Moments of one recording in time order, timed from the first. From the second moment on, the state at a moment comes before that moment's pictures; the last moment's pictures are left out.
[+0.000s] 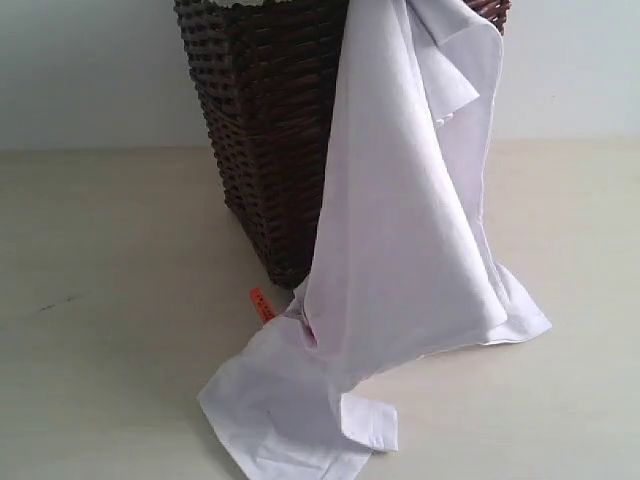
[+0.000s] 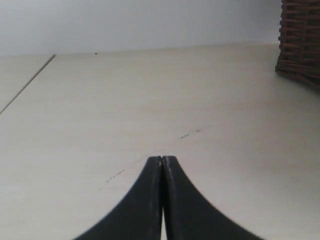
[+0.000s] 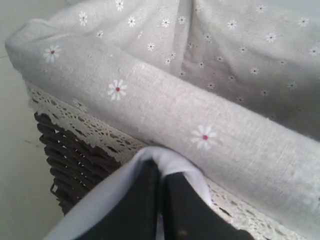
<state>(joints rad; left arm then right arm) 0.06 0.01 0.00 -0.01 0.37 0.07 0.21 1.67 -1.57 0.94 0.80 -1.17</state>
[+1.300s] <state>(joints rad) 0.06 0.01 0.00 -0.01 0.37 0.07 0.64 1.51 -1.59 1.08 1.17 -1.44</state>
